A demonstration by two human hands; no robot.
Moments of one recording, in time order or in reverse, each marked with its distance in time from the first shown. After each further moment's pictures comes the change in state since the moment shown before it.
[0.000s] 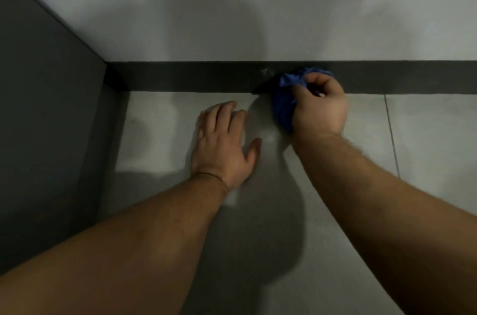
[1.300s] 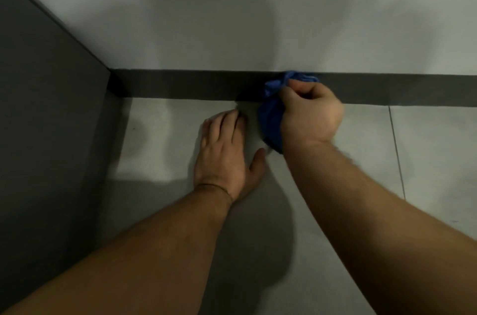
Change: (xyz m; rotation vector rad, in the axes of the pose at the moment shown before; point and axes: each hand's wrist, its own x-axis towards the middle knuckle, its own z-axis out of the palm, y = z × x) left_hand 0.001 0.005 -0.003 -0.014 -0.053 -0.070; right_hand -0.015 -0.015 0.021 -0.053 -0.006 -0.008
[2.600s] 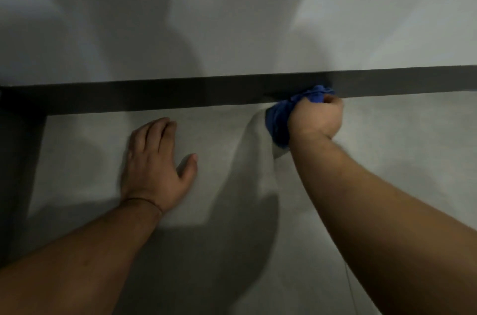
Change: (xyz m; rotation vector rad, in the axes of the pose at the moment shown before) left_hand 0.000 -0.001 0.005 0.030 0.062 0.060; right_hand 0.089 0.013 -0.112 -0.129 0.352 0.187
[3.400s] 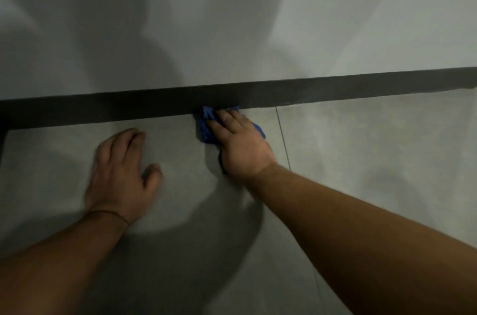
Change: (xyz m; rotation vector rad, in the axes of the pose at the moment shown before) left_hand 0.001 0.002 -0.007 -0.049 -0.050 -0.002; right_hand -0.017 0.051 -0.007 -0.961 -0.763 -1.108
